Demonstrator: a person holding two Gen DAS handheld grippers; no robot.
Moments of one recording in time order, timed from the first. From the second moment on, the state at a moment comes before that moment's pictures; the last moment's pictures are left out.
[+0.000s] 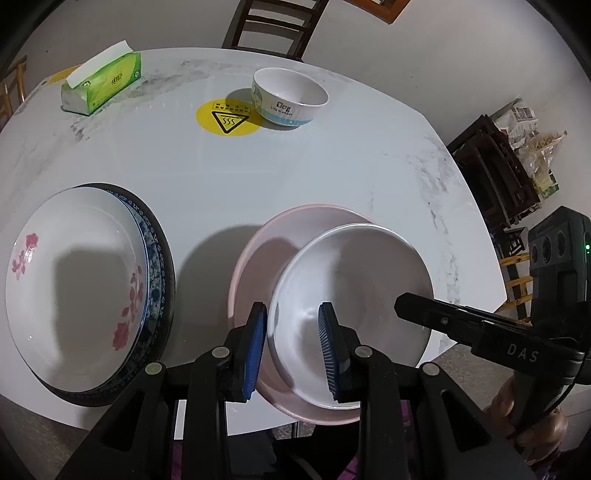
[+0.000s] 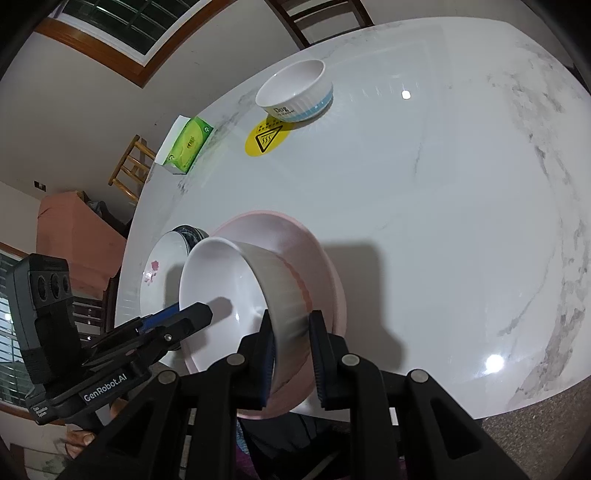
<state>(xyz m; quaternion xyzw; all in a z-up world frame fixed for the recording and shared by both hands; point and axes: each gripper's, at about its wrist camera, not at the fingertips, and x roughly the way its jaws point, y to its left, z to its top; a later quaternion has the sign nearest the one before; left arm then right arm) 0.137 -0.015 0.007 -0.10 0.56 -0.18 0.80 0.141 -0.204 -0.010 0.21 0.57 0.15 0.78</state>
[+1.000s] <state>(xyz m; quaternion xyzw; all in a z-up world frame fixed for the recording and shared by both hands) 0.129 -0.027 0.034 0.01 0.48 -0.13 0.87 0.142 -0.203 0.004 0.21 0.52 0.17 0.81</state>
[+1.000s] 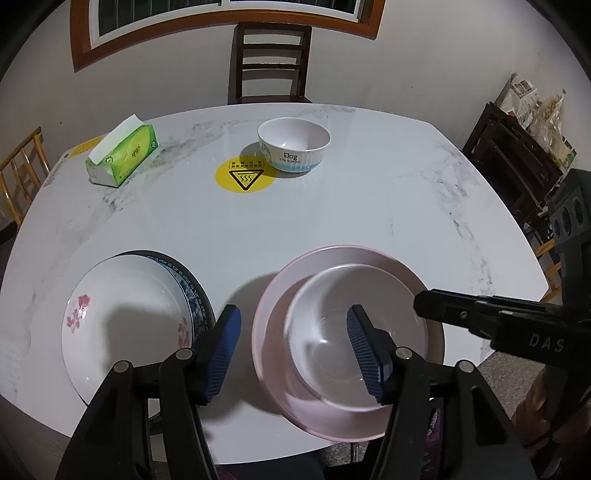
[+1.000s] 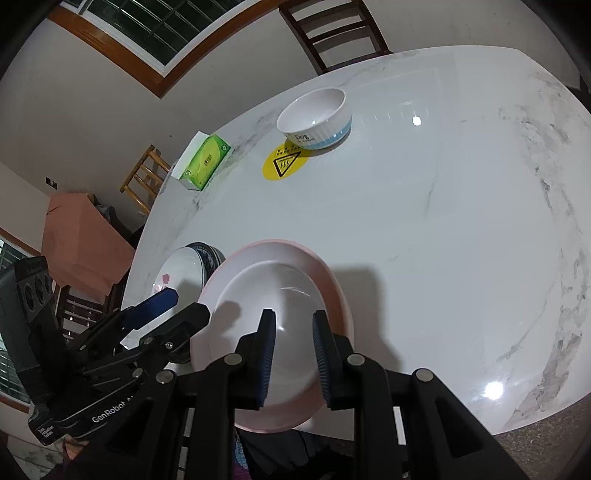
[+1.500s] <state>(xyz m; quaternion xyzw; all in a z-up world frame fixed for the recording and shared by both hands) 0.133 -0.027 0.037 0.03 0.47 -0.11 0.87 0.146 -0.250 -0.002 0.23 0.50 0.14 0.83</state>
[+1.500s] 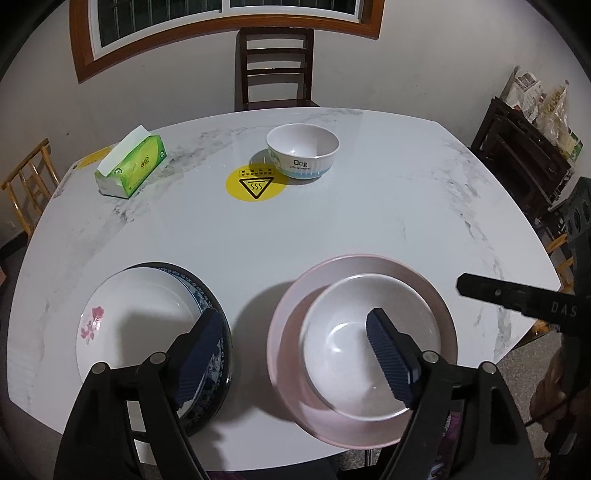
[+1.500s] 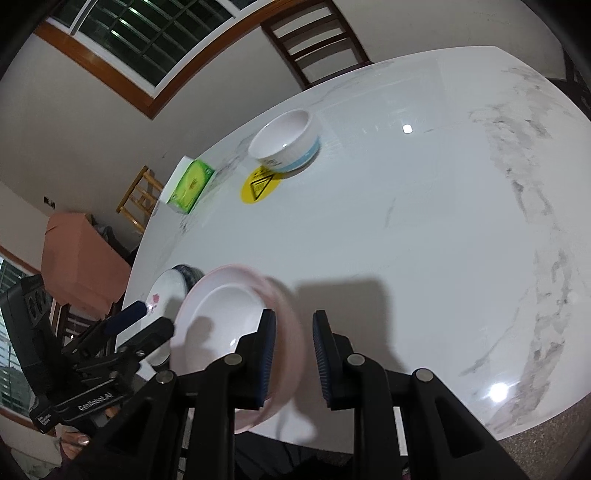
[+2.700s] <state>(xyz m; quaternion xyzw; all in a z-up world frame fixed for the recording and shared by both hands) 0.358 0.018 -0.013 -0.16 0.59 -0.13 0.78 0.364 -0.267 -0.004 0.24 0.50 0.18 0.81</state>
